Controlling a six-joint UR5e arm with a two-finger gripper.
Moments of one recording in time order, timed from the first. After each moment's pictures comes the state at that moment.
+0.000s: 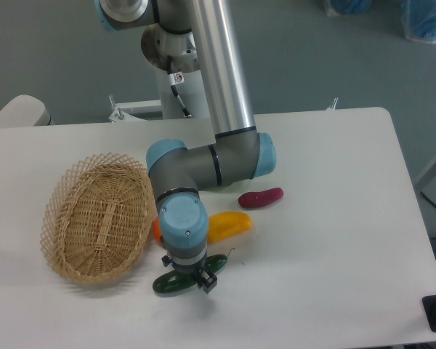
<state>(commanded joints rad) 2.25 -2.22 -1.48 -1.01 1.56 1.04</state>
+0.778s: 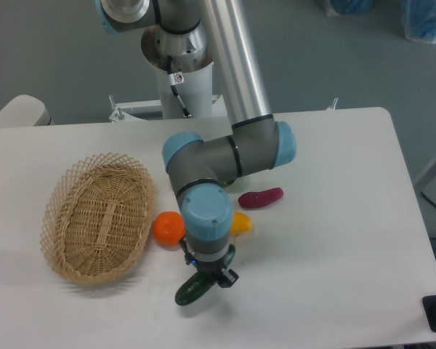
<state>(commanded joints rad) 2.35 -2.18 -1.42 -1.07 1.56 1.05</state>
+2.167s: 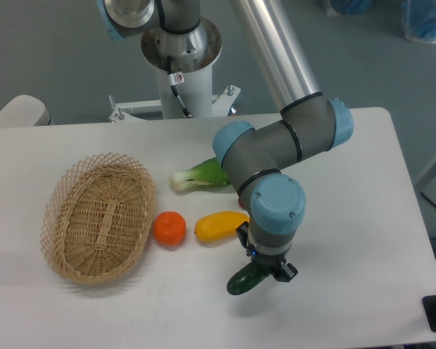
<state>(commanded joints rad) 2.44 -2.20 -1.29 -1.19 1.59 1.31</state>
